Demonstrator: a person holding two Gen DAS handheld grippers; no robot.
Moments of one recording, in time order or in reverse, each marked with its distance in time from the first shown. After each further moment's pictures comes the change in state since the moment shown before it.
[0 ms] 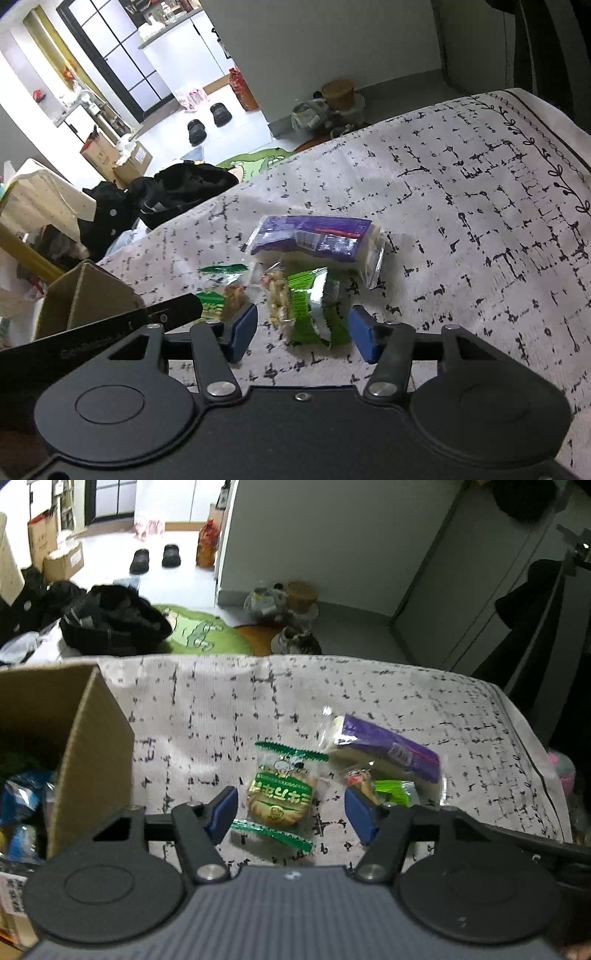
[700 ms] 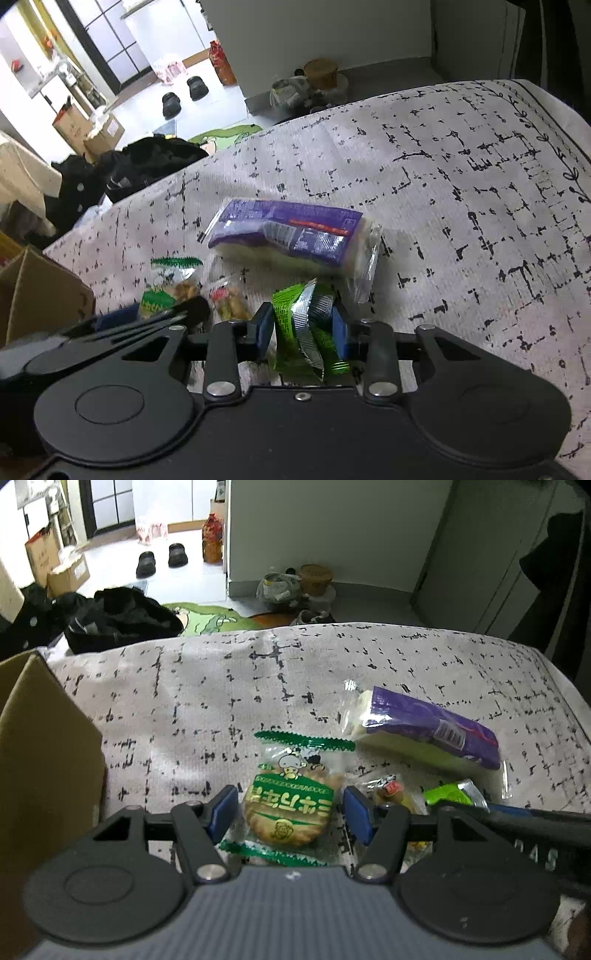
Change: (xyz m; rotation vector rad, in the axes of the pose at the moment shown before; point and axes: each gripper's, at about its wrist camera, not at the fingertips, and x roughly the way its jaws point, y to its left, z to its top) left arm 0.058 -0.016 -0.007 0.095 0.016 0.119; right arm 0.040 0.004 0.003 -0.081 0.072 -0.112
